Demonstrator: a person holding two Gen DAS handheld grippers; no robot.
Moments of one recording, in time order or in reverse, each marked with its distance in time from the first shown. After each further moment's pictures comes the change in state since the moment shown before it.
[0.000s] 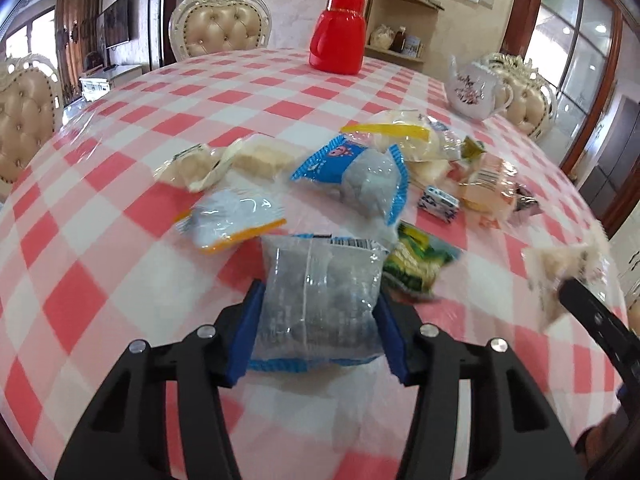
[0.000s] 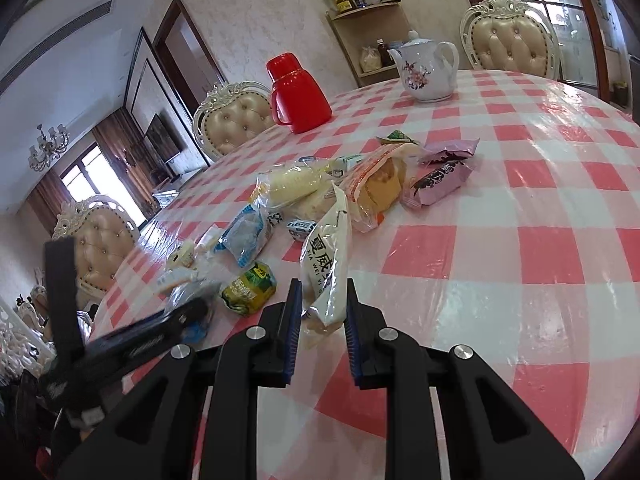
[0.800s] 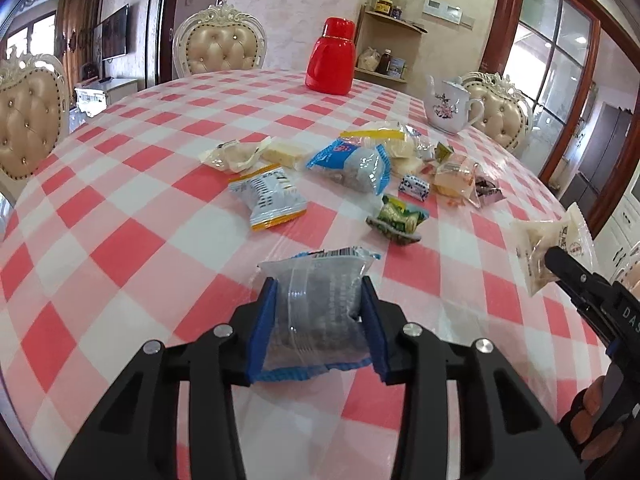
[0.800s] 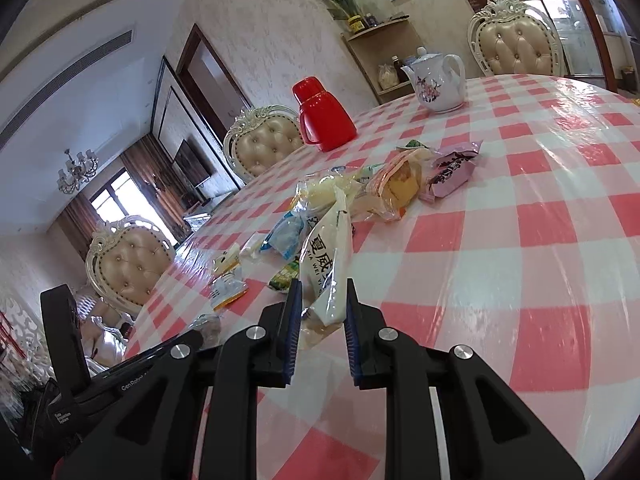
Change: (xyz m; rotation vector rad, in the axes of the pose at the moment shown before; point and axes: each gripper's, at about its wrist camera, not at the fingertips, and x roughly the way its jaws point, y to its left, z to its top) left arm -0.068 0.024 -0.050 0.013 -0.076 -0.055; right arm -0.048 0.002 -0.031 0.041 -0.079 0.128
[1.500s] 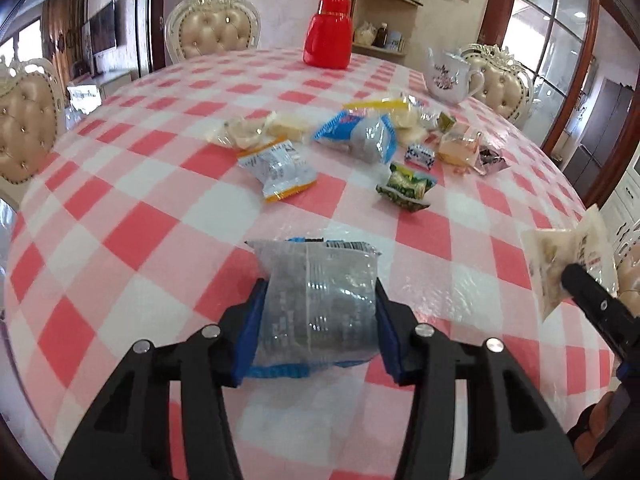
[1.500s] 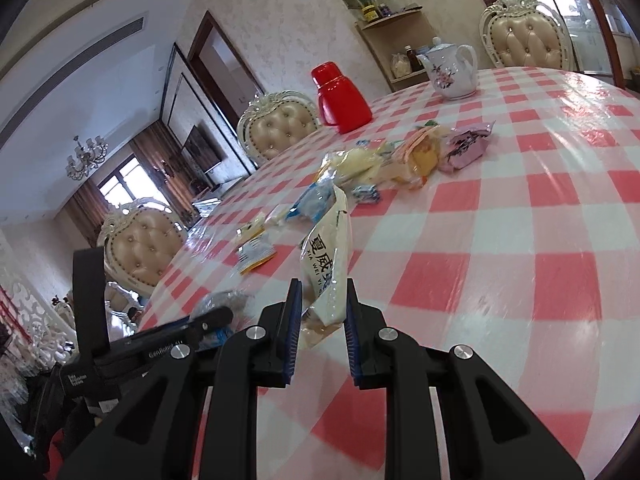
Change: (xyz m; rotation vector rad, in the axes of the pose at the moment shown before) left arm -0.006 0.005 -0.004 0.060 0.087 0.021; right arm -0.022 0.030 -0.035 -0.011 0.044 0.046
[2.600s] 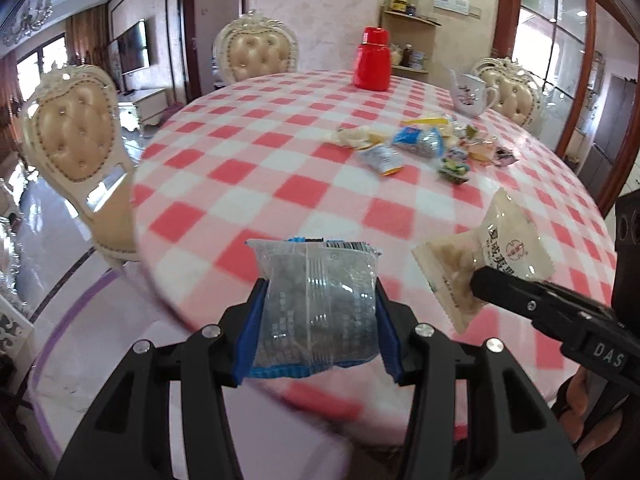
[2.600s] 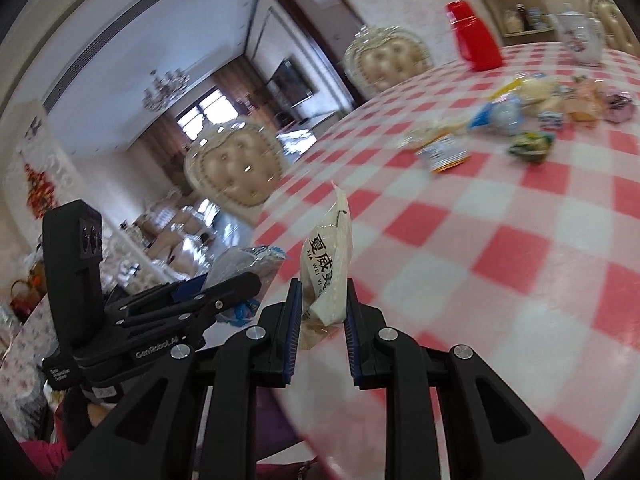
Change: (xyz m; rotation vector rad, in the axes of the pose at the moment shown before) left arm -0.140 0.108 -0.076 0.016 -0.056 0.111; right arm 0.031 0.166 -0.078 -0.169 0.253 0.306
